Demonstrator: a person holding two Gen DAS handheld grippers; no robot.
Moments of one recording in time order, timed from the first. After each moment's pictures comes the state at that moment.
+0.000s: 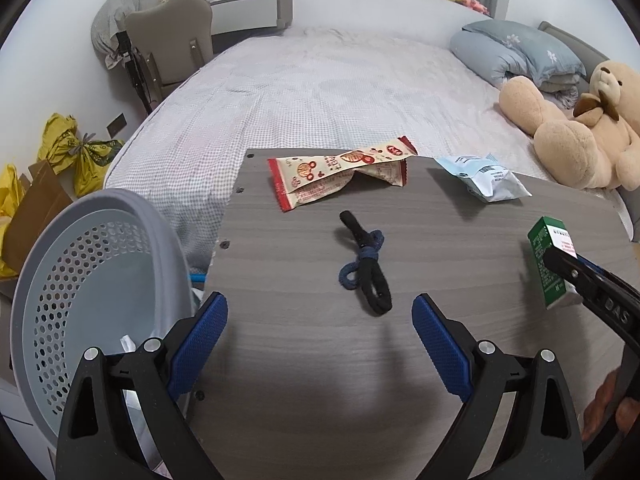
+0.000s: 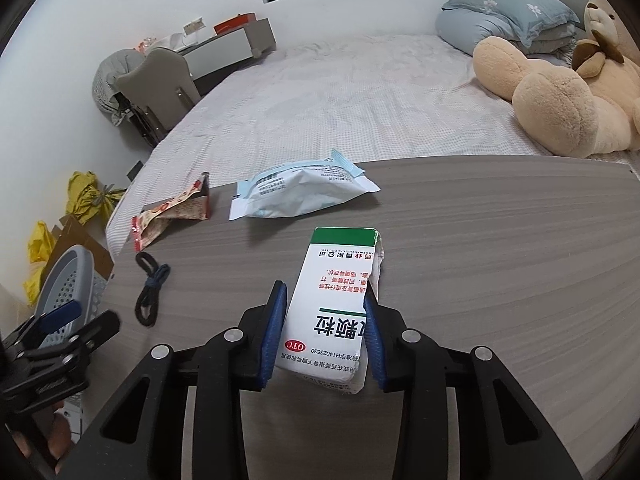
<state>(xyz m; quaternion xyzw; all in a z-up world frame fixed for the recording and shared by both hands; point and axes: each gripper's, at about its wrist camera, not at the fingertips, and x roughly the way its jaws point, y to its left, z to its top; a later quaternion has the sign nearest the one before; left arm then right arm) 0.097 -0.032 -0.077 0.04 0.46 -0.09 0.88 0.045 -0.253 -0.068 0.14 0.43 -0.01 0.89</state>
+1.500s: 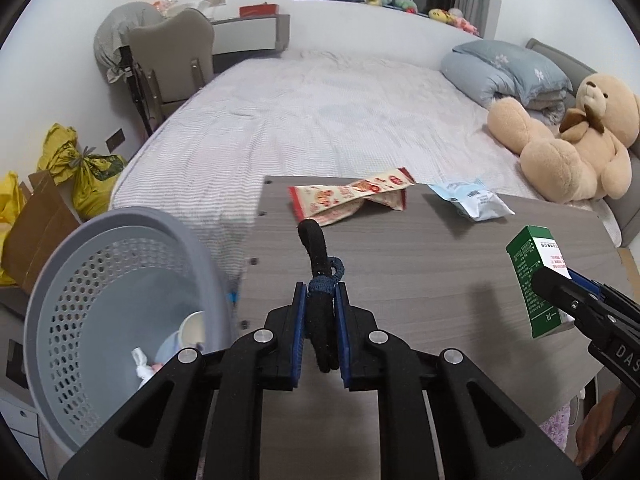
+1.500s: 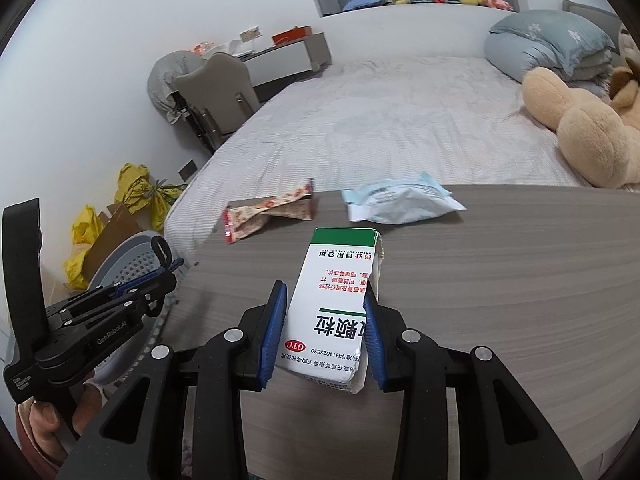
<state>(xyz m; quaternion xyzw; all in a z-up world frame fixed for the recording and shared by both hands) 0.075 0.007 -0.048 0.02 0.42 -0.10 0.90 0.022 -0.191 -0.028 0.13 0.40 0.07 0.91</state>
